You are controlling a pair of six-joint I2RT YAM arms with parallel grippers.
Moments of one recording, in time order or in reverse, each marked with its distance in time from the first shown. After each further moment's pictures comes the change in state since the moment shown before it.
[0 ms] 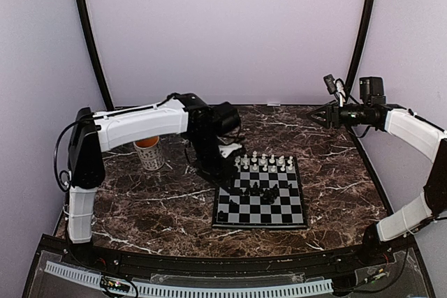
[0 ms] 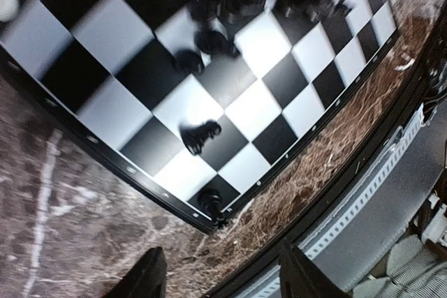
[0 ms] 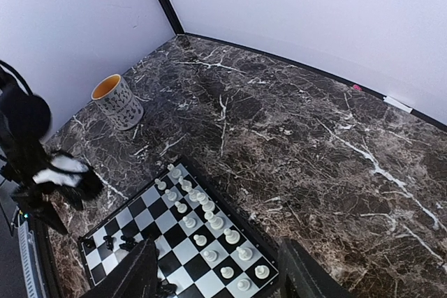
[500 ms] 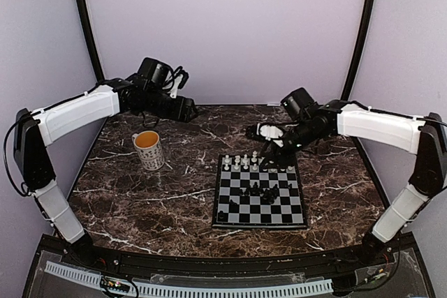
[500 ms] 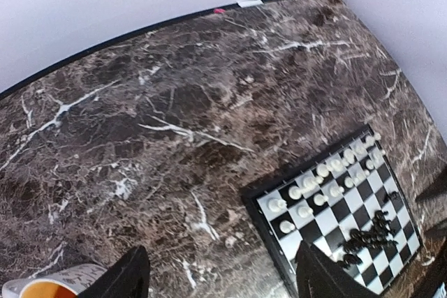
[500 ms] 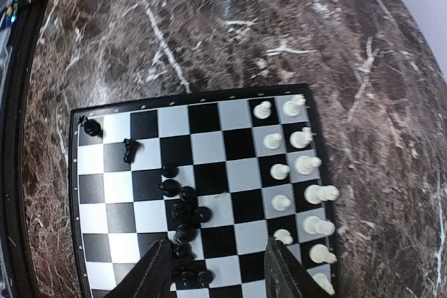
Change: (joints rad) left arm 0.325 -0.403 -0.250 0.599 -0.313 0.079; right arm 0.557 0.185 0.182 -0.354 0.401 -0.489
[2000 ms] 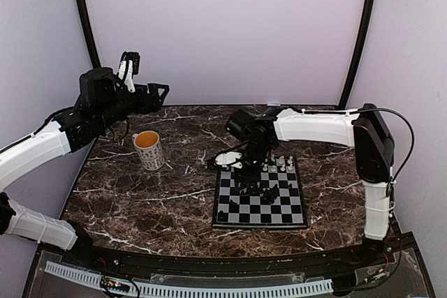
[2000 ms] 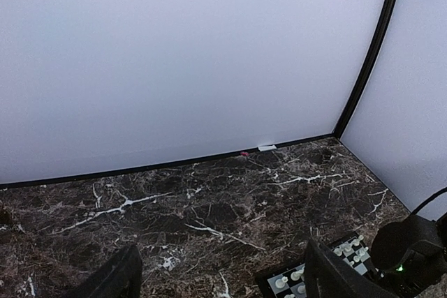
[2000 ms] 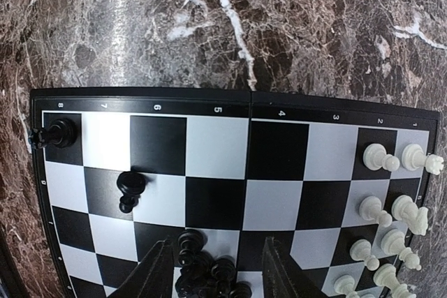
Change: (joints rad) left arm 0.054 -0.537 -0.571 0.616 -0.188 -0.028; right arm 0.282 0.486 0.400 -0.280 0.265 -0.027
